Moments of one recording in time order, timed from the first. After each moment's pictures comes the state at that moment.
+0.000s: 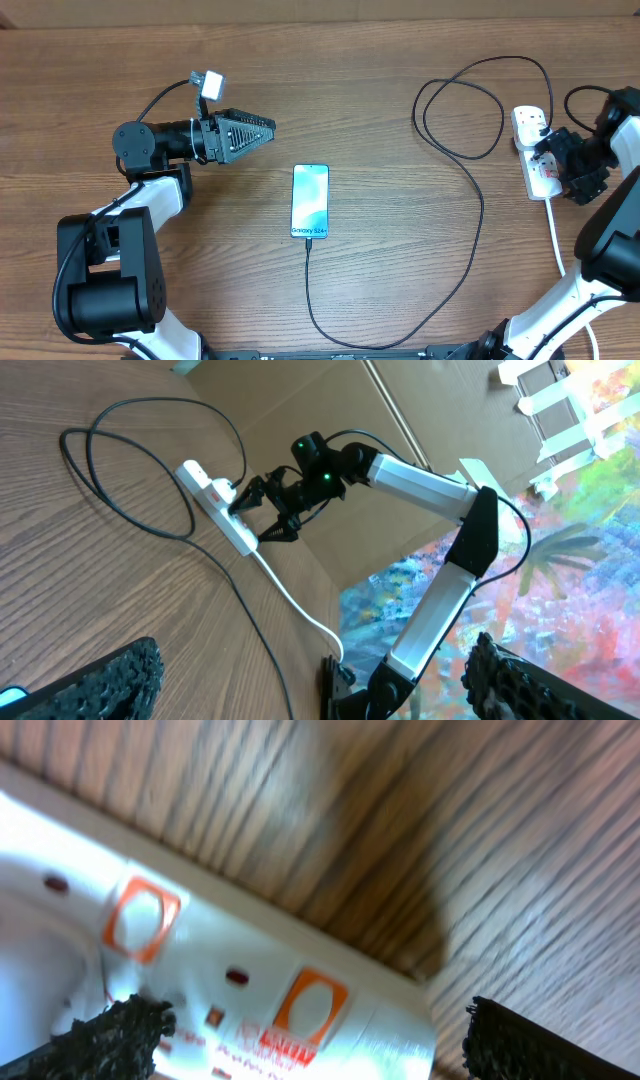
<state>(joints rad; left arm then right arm) 0.09 1.82 0.87 1.43 1.56 -1.44 -0.52 2.07 1.52 -0.94 -0.06 0.50</state>
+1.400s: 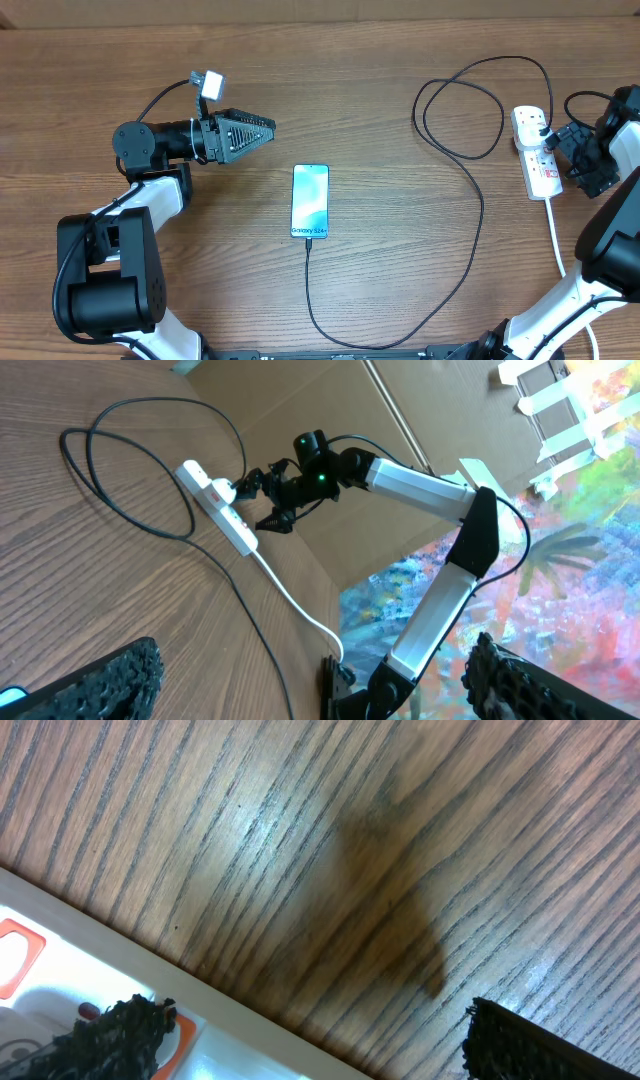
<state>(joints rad) 0.09 1.82 0.87 1.43 1.56 -1.44 -0.51 2.07 1.48 -0.76 0.02 0.50</state>
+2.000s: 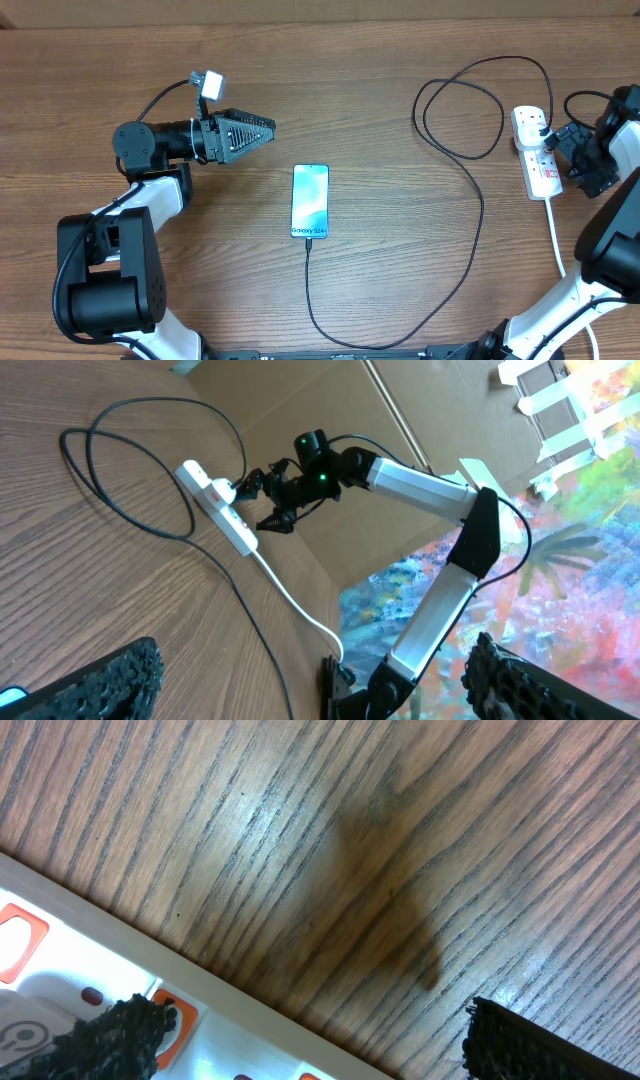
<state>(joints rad) 0.09 1.82 0.87 1.43 1.56 -1.44 -0.51 2.06 1.48 -0.78 0.02 0.49</state>
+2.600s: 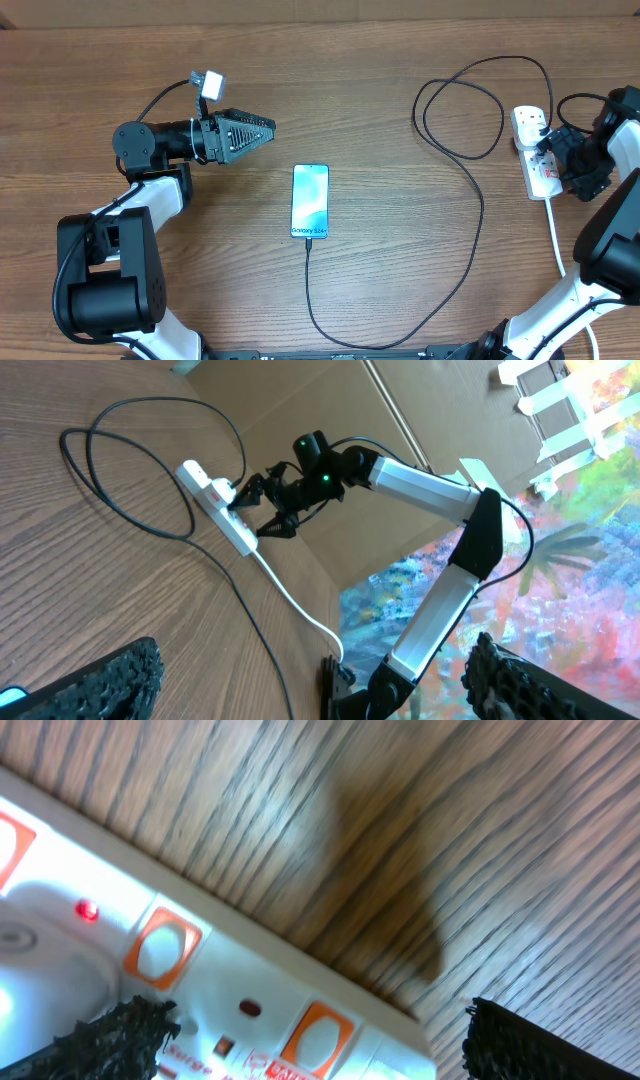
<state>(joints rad) 0.09 1.82 0.87 1.43 1.56 -1.44 -0.50 2.05 1.48 -0.85 -0.04 0.46</state>
